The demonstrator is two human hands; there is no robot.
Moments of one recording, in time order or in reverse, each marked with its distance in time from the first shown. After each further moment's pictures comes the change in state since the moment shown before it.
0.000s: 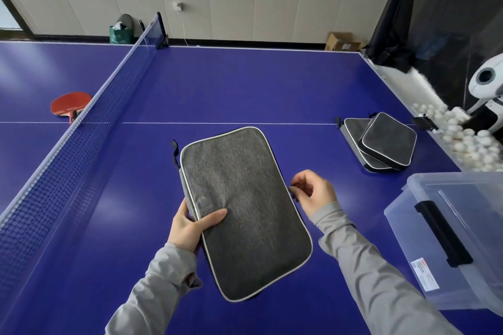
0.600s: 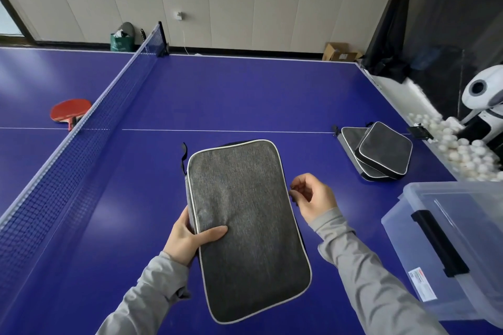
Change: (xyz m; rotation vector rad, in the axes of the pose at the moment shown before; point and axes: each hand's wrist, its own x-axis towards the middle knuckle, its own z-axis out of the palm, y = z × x) left_hand -0.003 0.006 -0.004 0.087 -0.168 0.043; right_hand 0.003 -0.009 -0.005 0.036 0.006 -0.038
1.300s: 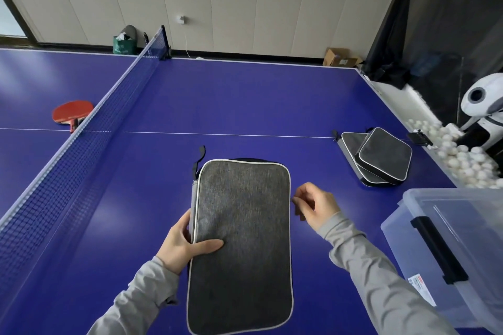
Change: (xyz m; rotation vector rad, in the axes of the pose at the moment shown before) left_hand -0.002 0.000 -0.017 0.119 -0.081 -0.001; right_hand -0.001 0.000 -0.013 -0.143 -0.165 -0.007
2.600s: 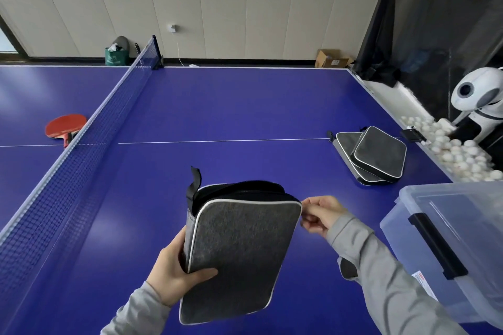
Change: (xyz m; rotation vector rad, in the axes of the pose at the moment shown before) left_hand -0.021 -0.003 -0.011 0.423 0.005 0.175; right_hand -0.005 -0.009 -0.018 0.709 -0.097 0.540
